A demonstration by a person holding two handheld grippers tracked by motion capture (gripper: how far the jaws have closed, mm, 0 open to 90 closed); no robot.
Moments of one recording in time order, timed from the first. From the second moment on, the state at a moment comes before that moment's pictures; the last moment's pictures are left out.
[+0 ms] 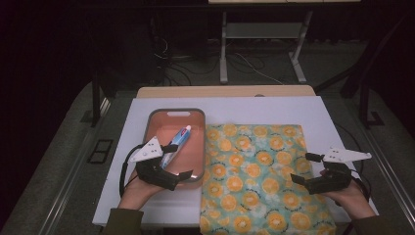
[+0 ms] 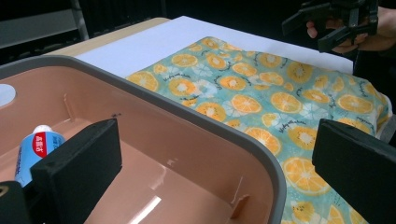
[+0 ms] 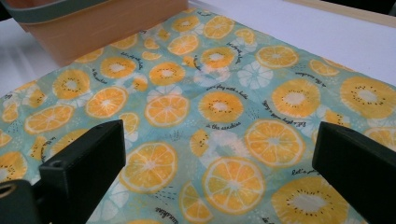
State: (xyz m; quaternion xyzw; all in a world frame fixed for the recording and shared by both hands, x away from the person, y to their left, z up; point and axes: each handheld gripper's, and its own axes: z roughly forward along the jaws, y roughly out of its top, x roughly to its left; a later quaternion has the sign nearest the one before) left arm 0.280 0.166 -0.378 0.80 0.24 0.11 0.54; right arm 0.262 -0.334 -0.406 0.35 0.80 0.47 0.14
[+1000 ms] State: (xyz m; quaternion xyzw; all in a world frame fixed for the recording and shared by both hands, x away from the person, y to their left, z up) left arm 0.280 0.164 -0.379 0.80 0.24 0.11 0.53; right arm 0.317 -0.350 -0.444 0.43 0.83 0.33 0.14
